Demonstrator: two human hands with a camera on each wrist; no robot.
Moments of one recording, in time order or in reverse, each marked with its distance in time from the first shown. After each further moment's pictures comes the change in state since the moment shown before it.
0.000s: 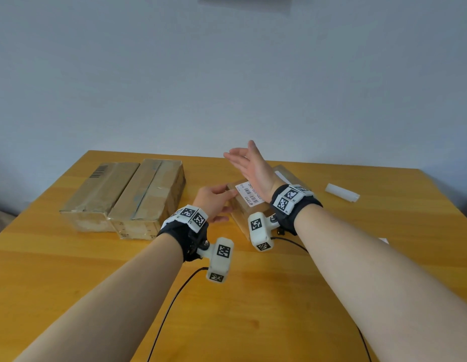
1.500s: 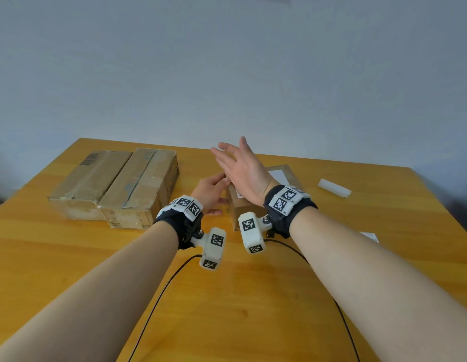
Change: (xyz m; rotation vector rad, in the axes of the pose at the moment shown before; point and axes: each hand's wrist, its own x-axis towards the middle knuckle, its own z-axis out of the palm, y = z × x) left_hand -0.005 0.006 0.007 0.109 -0.077 0.044; right_hand -0.027 -0.006 0.021 0.199 -0.148 0.081
